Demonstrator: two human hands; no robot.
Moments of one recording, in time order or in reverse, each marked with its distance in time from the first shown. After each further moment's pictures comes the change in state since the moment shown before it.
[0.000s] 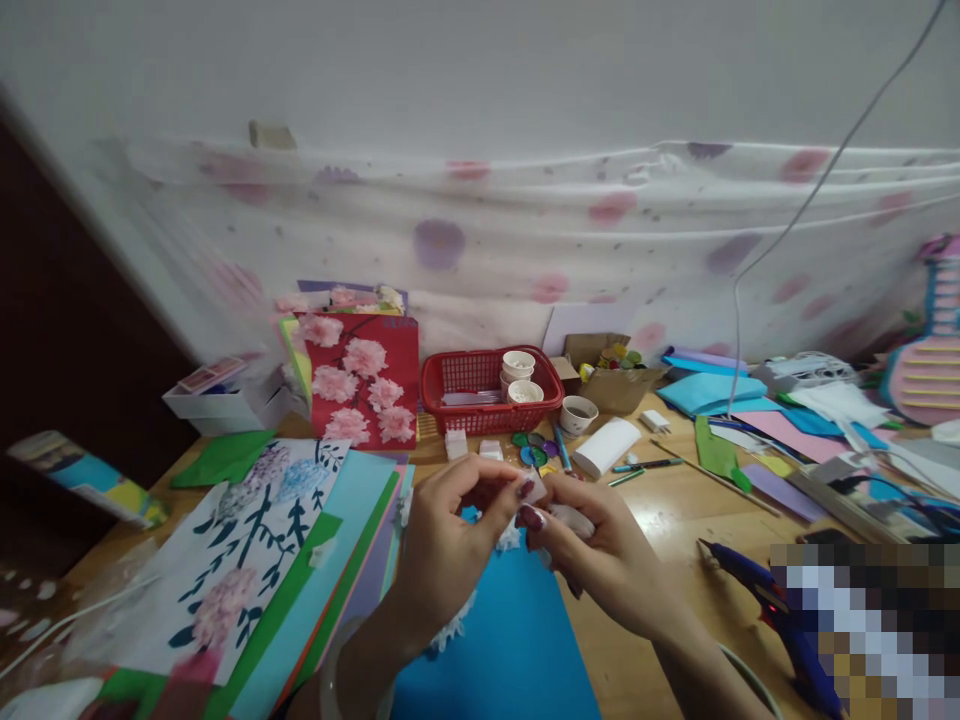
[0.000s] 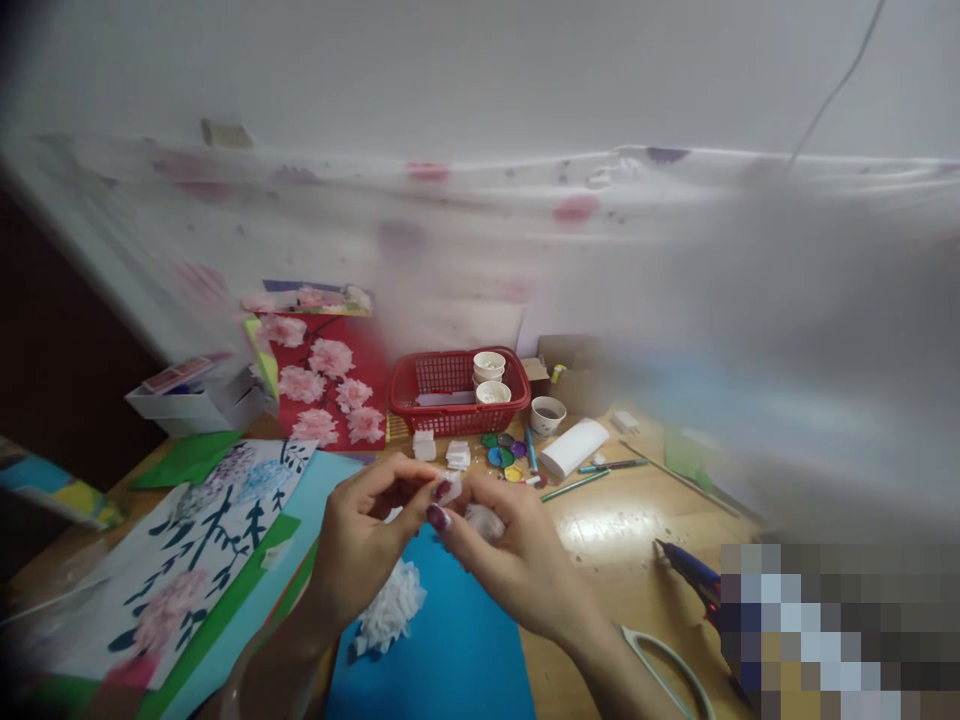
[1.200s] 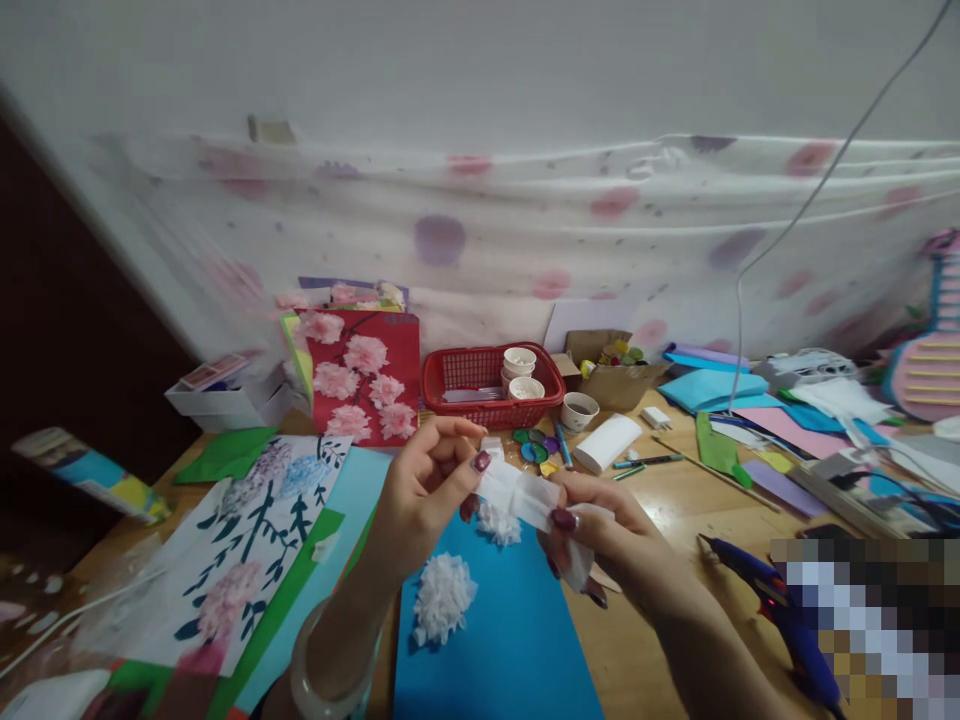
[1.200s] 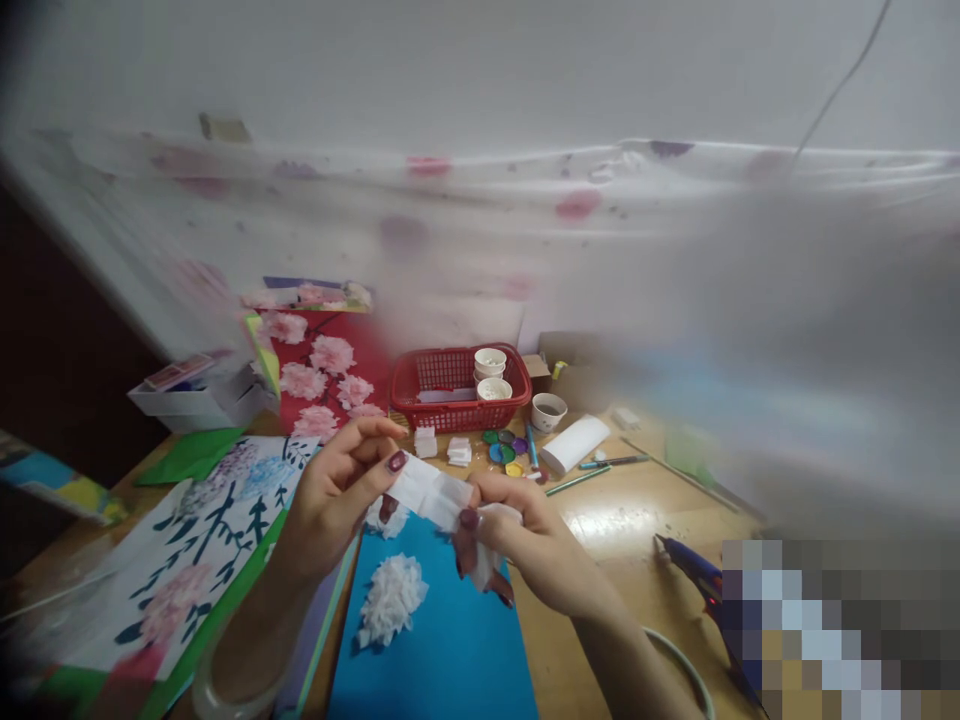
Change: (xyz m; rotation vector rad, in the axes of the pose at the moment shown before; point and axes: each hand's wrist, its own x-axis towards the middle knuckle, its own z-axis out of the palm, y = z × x) left_hand 0.014 0.001 -0.026 -0.436 -0.097 -0.182; right_hand 0.001 0.005 -0.007 0.570 -0.189 0.206
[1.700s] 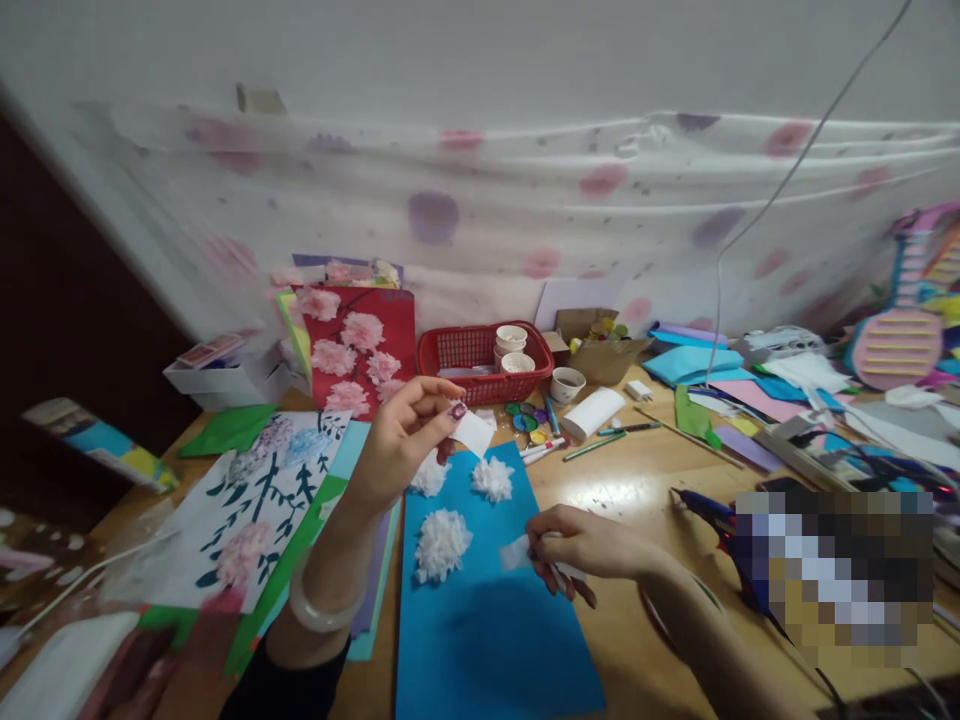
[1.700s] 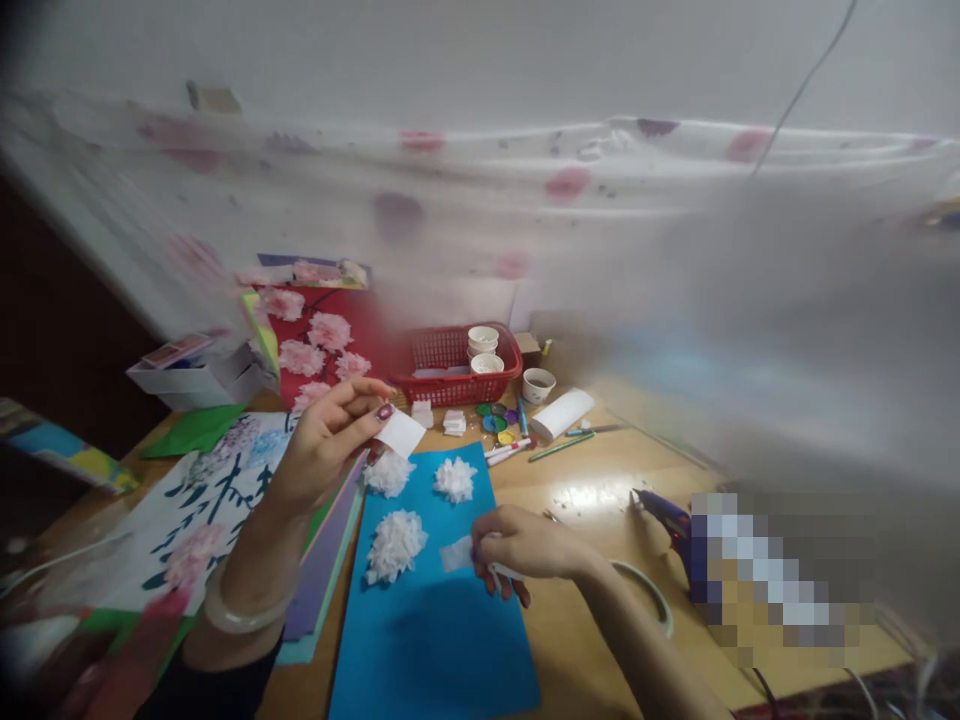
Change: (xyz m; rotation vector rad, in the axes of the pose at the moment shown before) left_hand 0.002 0.000 -0.020 0.059 -0.008 0.003; right_hand -0.023 0.049 -0.023 -0.435 -0.237 0.568
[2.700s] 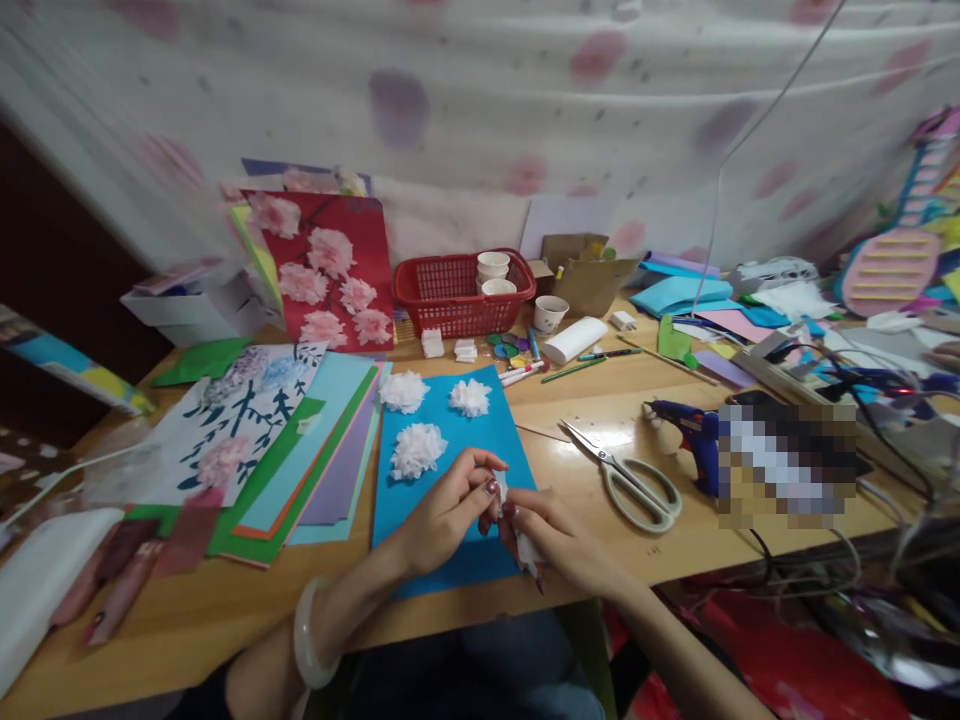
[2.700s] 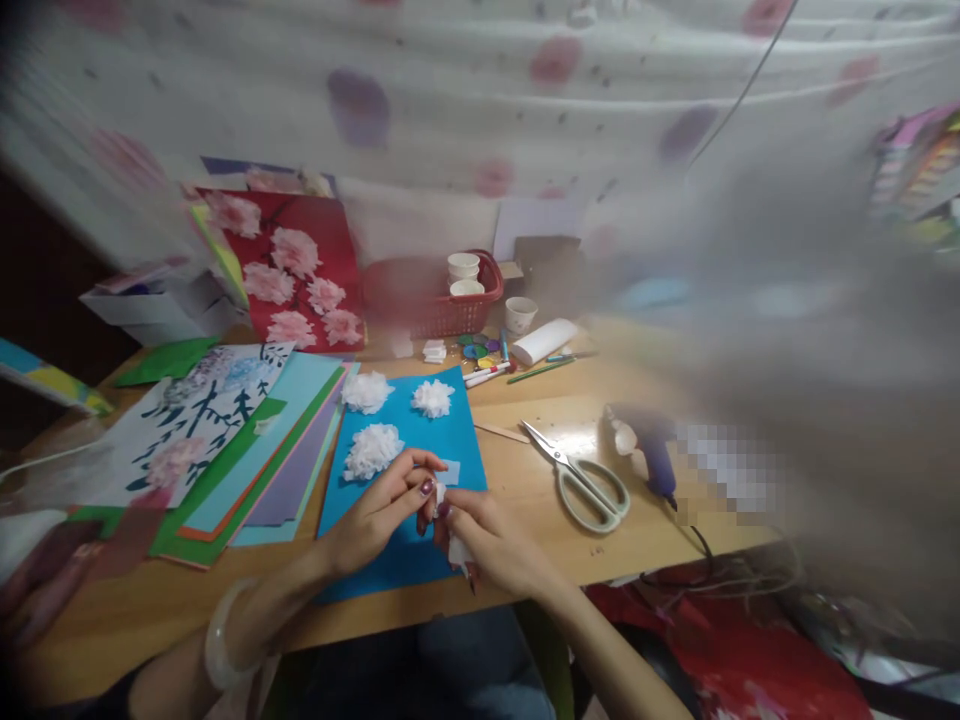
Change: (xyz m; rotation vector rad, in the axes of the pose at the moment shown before) left_hand -0.127 -0.097 0.052 -0.008 -0.323 -0.381; right_hand -0.025 0.077 0.088 0.129 0.295 -0.307
